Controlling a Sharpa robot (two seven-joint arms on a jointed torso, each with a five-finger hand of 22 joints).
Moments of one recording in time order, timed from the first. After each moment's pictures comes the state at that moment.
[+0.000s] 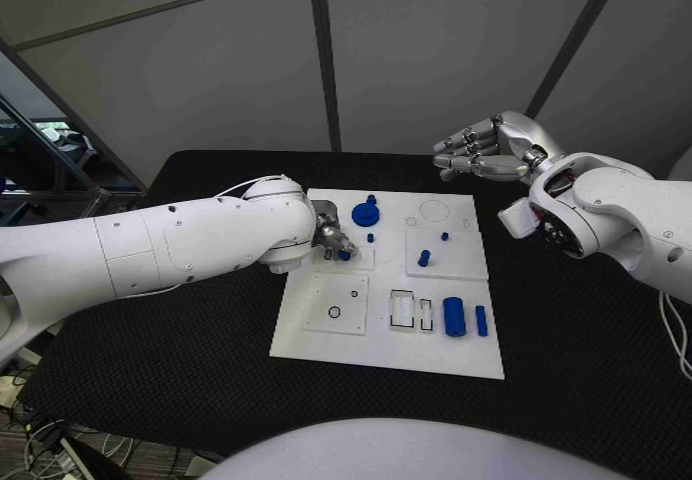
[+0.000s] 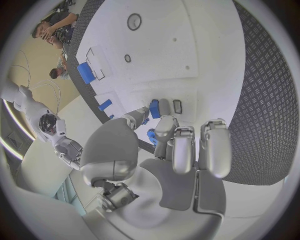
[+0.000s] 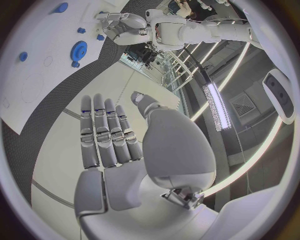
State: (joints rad) left arm 1.25 -0.64 -0.10 1.42 -1.10 0.03 -0.67; left_hand 0.89 -0.15 0.51 0.14 0.15 0.95 0.03 0.66 0.59 1.33 -0.04 1.22 1.10 1.47 -0.08 1.56 1.31 0.08 1.46 0.03 1.45 1.31; right arm 1.25 -0.81 0.04 1.48 -0.71 -0.32 0.14; right_hand 1.31 -0.12 0.31 0.07 0.30 0.96 0.22 0.08 0.07 1.16 0.15 0.07 0.07 1.18 0.11 0.07 0.27 0.17 0.91 0.22 0.35 0.28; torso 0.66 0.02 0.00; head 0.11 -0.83
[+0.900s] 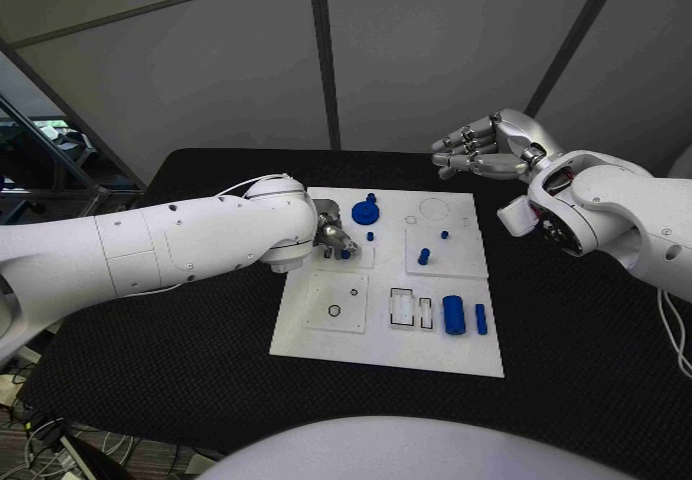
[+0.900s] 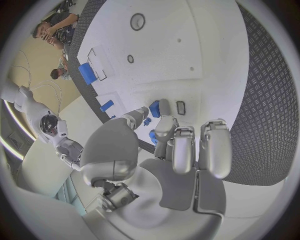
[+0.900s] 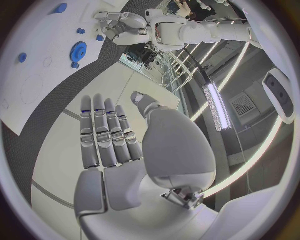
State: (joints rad) left arm 1.25 -0.63 -0.10 1.43 -1.10 0.03 -0.67; left_hand 0.89 -0.15 0.49 0.15 0.15 0.95 0.03 0.66 0.58 1.34 -0.03 1.22 1.11 1.47 -0.08 1.56 1.31 0.08 1.46 0.03 1.45 1.31; right arm 1.25 -0.81 0.04 1.48 -0.71 -0.31 0.14; right_hand 1.31 -0.12 0.31 0.07 0.30 0.96 0.22 0.08 0.07 1.16 0.15 0.07 0.07 1.18 0.11 0.07 0.27 0.17 0.91 0.22 0.34 0.28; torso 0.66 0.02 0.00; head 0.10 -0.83
